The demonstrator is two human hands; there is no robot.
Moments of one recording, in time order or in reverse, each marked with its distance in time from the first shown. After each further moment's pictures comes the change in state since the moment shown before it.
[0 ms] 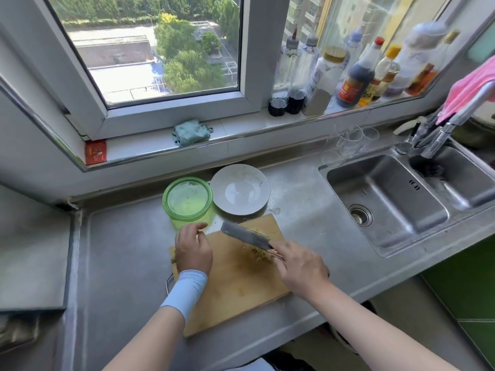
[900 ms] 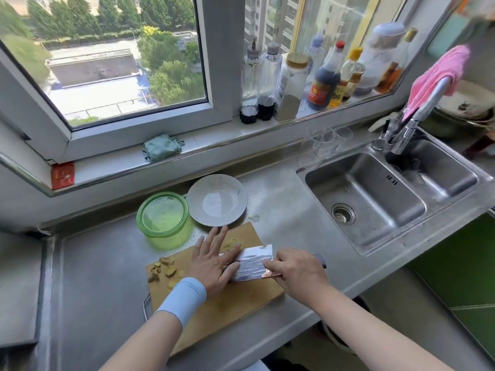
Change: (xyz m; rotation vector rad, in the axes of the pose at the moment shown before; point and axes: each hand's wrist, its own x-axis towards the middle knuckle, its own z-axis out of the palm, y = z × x) left_hand -0.014 0.014 0.049 0.696 -0.710 0.603; right_hand -0.009 0.050 -0.023 -0.018 0.038 -0.200
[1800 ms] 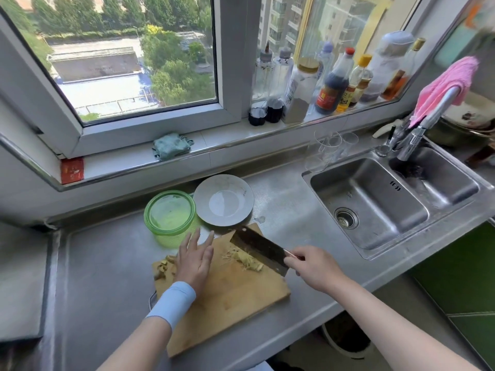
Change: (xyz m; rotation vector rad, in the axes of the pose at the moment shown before) left_hand -0.023 -0.032 -0.012 -0.538 0.113 -0.352; right_hand 0.013 0.008 -0.033 0.520 -0.379 0.681
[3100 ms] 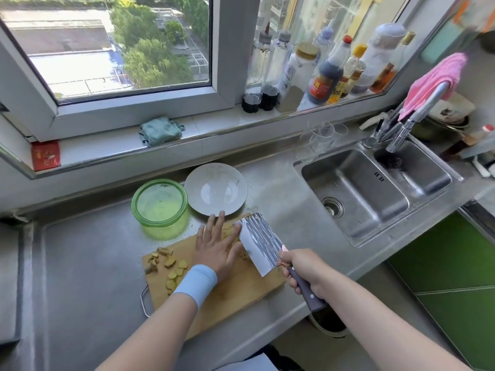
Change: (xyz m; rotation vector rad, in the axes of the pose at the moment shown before) left_hand 0.023 0.020 0.045 0.327 -0.092 0.232; right_hand -0.019 -0.036 0.023 0.726 -0.181 0.555
